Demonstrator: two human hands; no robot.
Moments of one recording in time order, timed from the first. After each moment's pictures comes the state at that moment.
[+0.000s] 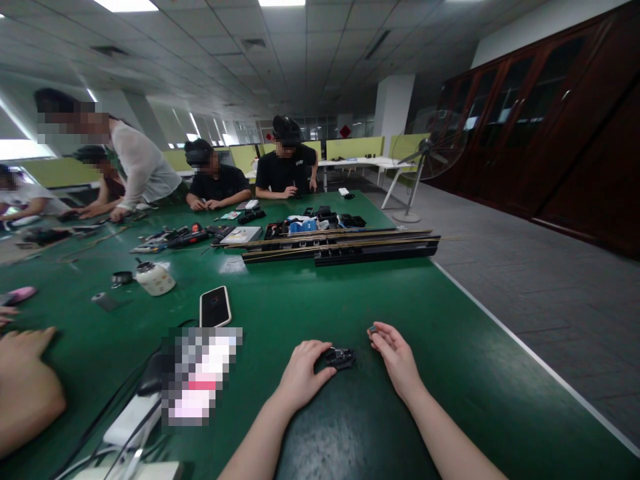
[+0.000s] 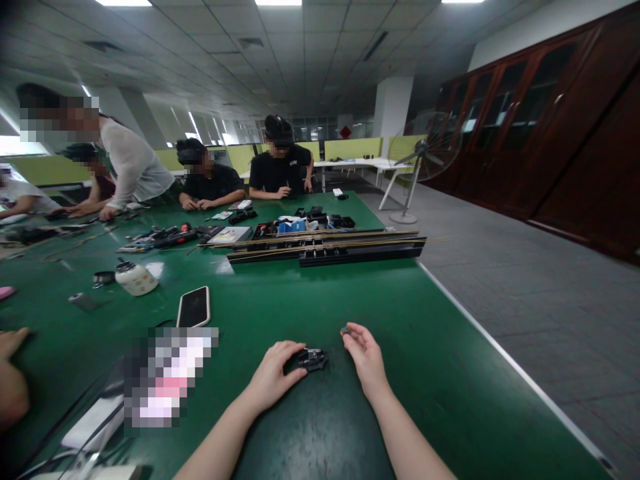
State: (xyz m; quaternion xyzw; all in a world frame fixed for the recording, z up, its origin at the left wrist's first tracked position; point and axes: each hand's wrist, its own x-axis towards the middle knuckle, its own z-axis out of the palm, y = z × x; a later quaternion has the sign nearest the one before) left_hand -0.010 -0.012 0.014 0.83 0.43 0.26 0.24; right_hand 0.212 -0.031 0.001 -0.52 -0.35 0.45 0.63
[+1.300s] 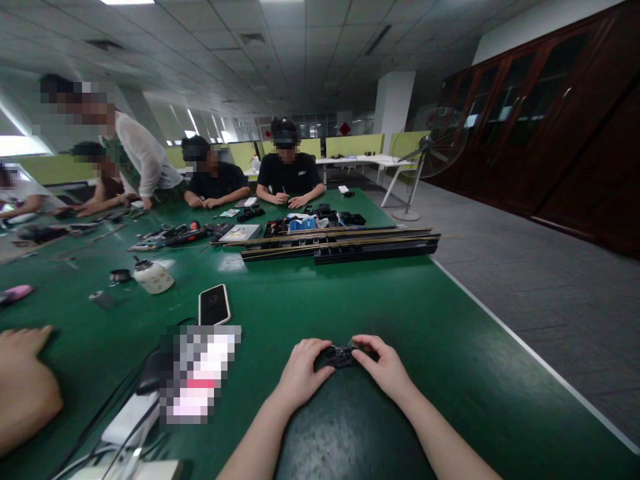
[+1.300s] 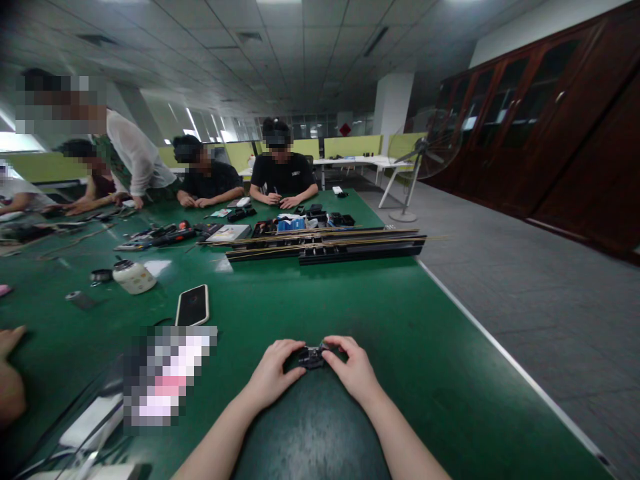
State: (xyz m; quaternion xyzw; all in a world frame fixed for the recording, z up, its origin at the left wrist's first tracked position) left_hand -0.010 -0.011 0.013 0.83 0.43 0.27 0.24; right_hand 0.198 -0.040 0.011 -0.56 -0.57 0.34 0.49
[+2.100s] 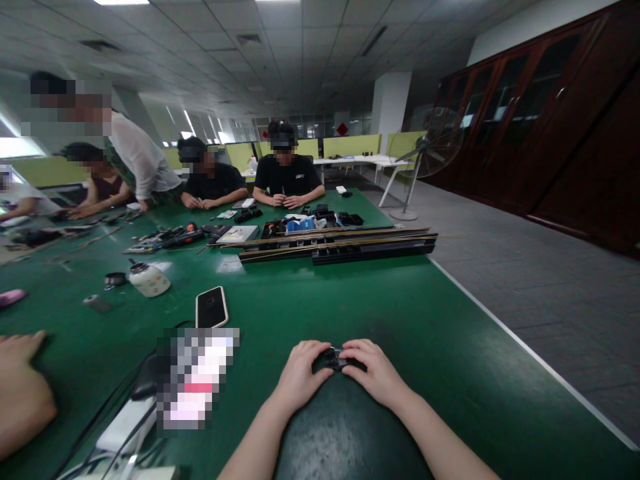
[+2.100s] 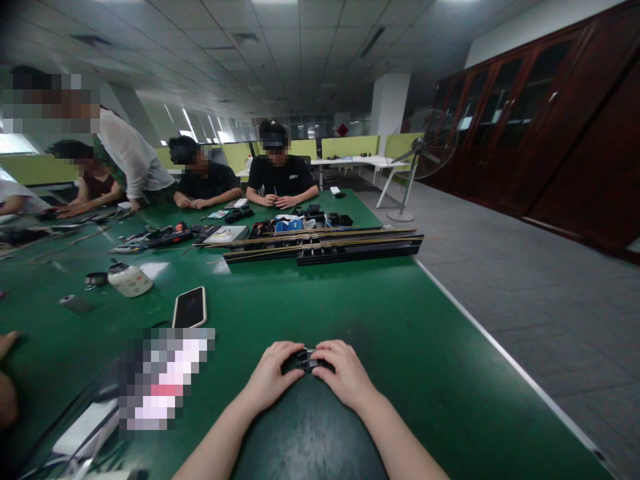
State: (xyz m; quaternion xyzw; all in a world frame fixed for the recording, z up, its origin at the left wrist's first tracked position) left_hand -0.010 -0.011 0.012 0.83 0.42 0.27 0.24; right_hand 0.193 -0.044 0.016 -0.53 -0.75 0.24 0.32
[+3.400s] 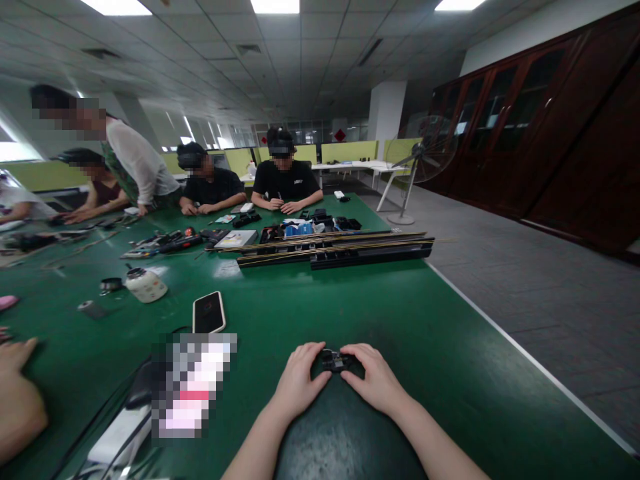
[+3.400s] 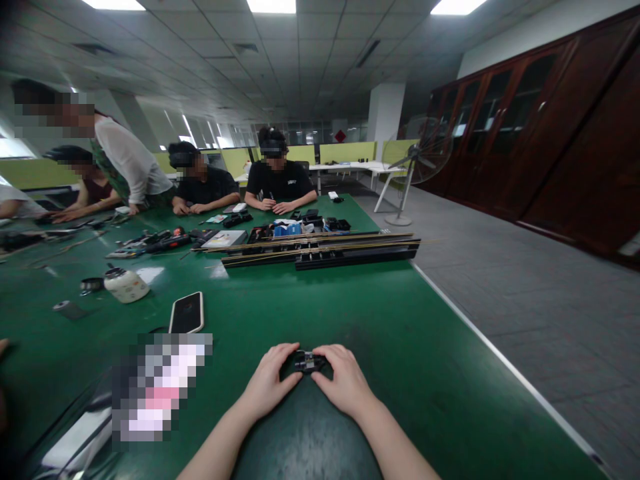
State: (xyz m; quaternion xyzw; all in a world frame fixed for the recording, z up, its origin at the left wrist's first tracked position) left_hand -0.010 -0.010 0.004 0.82 0.43 0.30 0.24; right_hand 0.189 -0.048 0.024 -0.56 -0.72 0.24 0.33
